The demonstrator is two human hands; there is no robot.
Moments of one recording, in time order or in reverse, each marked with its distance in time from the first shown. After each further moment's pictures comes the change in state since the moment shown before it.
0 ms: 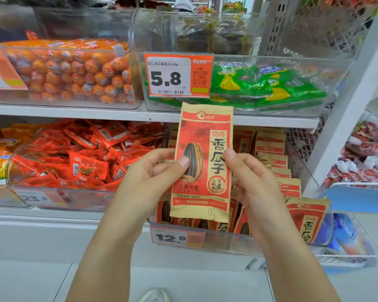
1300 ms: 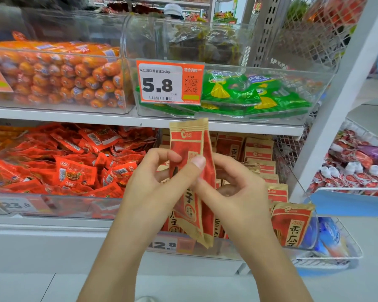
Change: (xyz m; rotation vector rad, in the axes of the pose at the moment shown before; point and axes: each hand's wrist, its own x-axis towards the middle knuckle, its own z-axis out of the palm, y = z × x) left_hand -0.001 -0.004 0.020 0.072 0.086 0.191; right_hand -0.011 0.001 0.011 -0.380 0.003 -0.492
